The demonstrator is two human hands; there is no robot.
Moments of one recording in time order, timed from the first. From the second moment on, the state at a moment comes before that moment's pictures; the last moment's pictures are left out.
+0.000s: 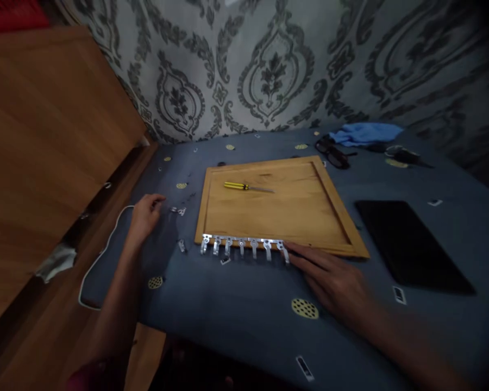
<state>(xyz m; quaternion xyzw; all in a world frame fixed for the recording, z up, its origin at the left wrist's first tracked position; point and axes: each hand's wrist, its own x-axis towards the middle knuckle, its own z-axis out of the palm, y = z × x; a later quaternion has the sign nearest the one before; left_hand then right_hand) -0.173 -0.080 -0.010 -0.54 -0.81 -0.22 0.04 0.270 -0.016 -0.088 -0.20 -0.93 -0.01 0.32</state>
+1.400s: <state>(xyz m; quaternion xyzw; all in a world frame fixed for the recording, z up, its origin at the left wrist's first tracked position) -0.184 -0.028 -0.028 -0.60 -0.79 -0.07 -0.03 0.270 -0.021 -0.080 -0.25 -0.93 0.10 0.24</state>
